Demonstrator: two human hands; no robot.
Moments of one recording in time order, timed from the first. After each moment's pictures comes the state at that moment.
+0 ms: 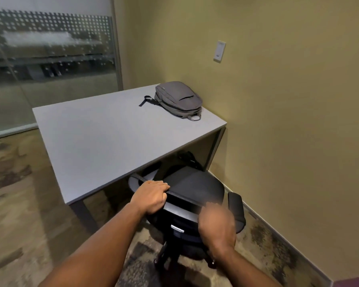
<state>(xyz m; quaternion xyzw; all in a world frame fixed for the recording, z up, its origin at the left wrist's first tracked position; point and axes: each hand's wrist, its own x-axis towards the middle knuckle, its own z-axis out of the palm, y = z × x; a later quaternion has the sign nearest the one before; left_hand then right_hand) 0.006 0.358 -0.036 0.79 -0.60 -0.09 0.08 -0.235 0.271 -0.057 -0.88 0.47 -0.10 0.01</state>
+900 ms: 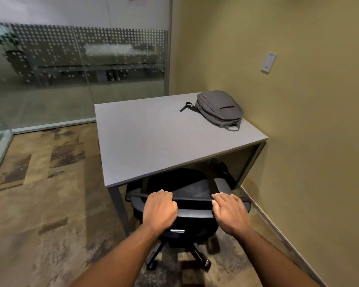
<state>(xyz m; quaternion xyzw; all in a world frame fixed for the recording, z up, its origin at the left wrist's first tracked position) -0.059 0.427 -0.015 0.92 -0.38 -0.01 0.11 -0.199 0.212 -0.043 -0.98 0.21 -0.06 0.03</state>
